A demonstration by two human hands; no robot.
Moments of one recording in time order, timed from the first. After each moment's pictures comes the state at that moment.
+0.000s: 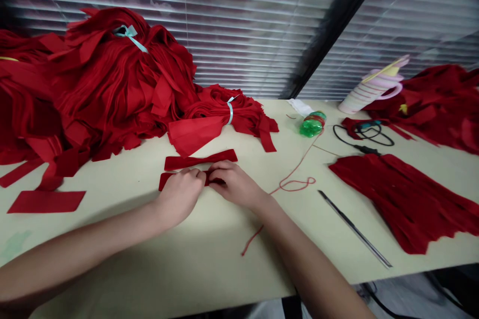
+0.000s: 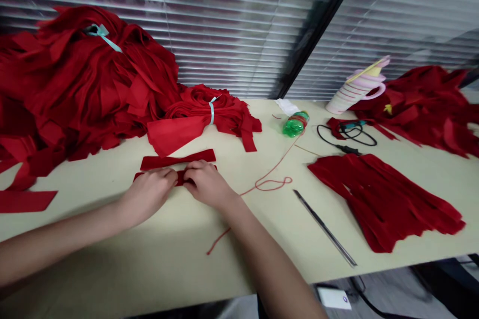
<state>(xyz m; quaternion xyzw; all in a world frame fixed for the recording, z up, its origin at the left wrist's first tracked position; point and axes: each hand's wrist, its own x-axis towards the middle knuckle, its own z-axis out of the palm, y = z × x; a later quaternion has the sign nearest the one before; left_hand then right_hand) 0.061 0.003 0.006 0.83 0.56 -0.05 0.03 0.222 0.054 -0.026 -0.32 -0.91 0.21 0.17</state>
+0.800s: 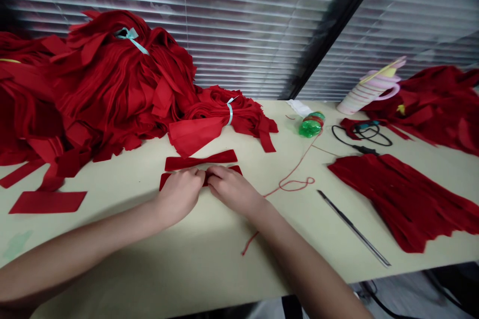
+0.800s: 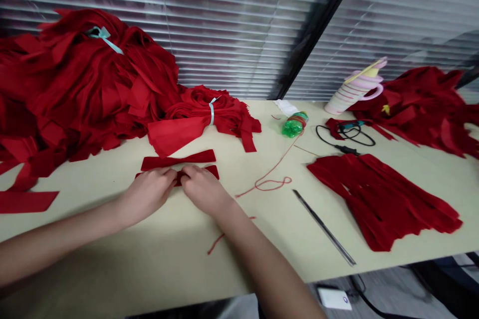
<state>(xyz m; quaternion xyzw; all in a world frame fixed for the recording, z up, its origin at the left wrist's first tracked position) 0.056 0.004 0.002 0.82 0.57 -0.01 0.04 0.214 0.042 -0.026 -0.30 -0.95 0.06 0.10</state>
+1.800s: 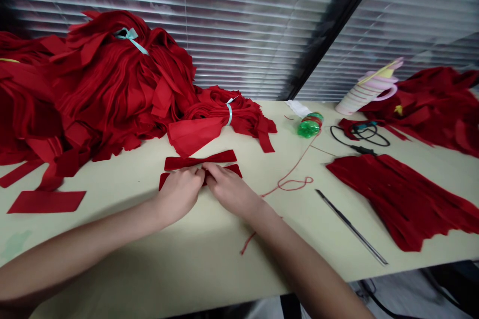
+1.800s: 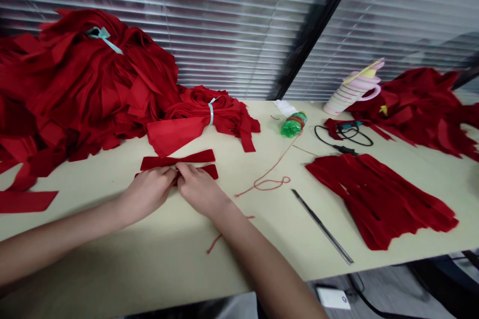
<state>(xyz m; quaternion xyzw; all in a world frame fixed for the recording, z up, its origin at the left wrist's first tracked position) 0.058 0.006 0.002 0.82 0.57 -0.01 0.04 0.210 0.035 -0.019 -0.28 -0.96 -0.02 0.05</state>
